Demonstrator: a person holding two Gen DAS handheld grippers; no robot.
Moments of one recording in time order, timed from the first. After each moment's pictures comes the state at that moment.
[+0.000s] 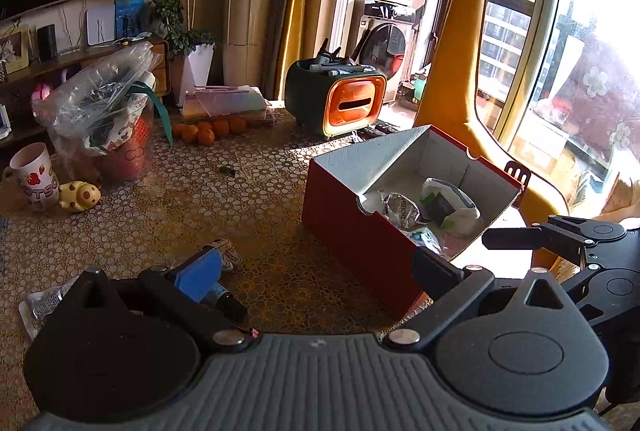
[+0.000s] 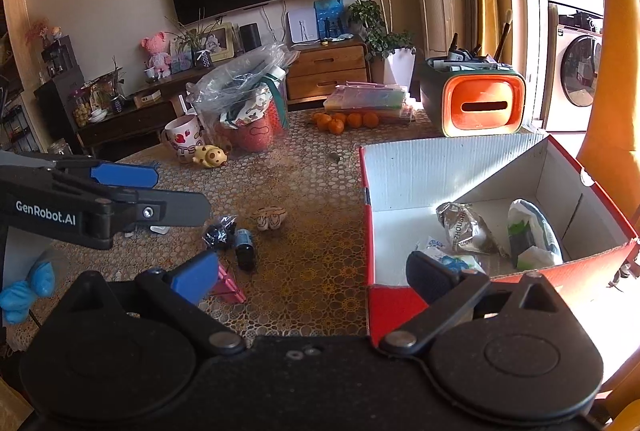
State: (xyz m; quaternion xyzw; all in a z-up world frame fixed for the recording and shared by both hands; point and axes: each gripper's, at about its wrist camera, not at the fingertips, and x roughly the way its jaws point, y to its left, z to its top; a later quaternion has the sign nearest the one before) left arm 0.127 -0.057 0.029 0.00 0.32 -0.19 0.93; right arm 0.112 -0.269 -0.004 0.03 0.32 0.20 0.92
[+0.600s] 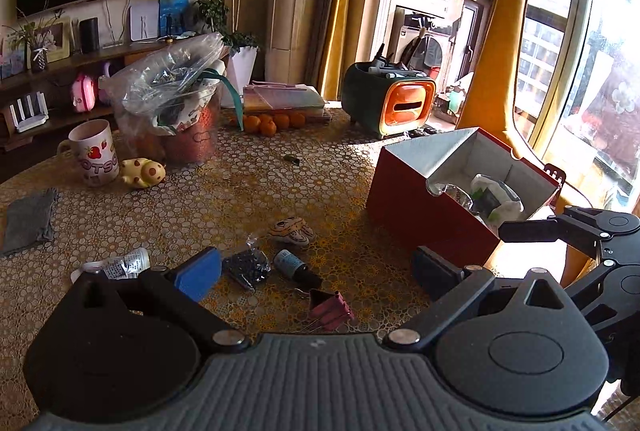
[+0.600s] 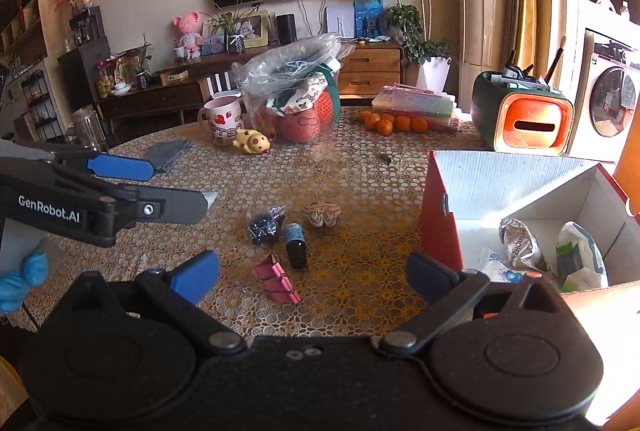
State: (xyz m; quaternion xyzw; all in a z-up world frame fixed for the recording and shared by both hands) left arm 0.101 0.014 0.014 -0.01 0.31 -0.14 0.94; right arm 0.100 -0.199 -0.010 -0.02 0.31 0.24 0.92
